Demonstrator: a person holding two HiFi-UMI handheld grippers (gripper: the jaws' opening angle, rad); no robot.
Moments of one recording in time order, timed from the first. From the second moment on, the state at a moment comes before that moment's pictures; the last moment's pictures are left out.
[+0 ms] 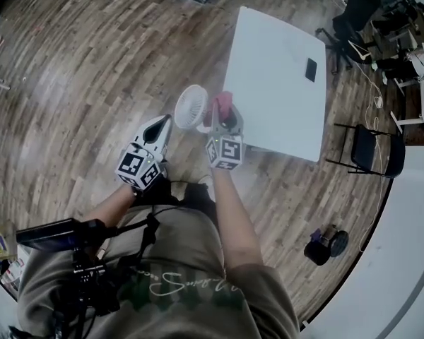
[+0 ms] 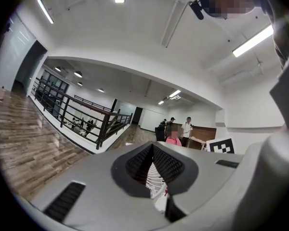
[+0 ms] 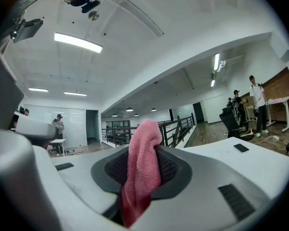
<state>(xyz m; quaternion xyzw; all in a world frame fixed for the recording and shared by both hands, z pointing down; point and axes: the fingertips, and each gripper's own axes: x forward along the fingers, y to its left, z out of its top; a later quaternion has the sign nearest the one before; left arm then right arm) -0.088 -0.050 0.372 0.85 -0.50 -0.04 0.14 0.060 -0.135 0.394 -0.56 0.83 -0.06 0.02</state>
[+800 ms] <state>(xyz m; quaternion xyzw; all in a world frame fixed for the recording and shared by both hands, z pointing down) -0.093 -0.057 0.385 0.87 -0.46 -0.02 0.16 0.039 -0.090 0.410 -0.57 0.81 -0.10 0.07</state>
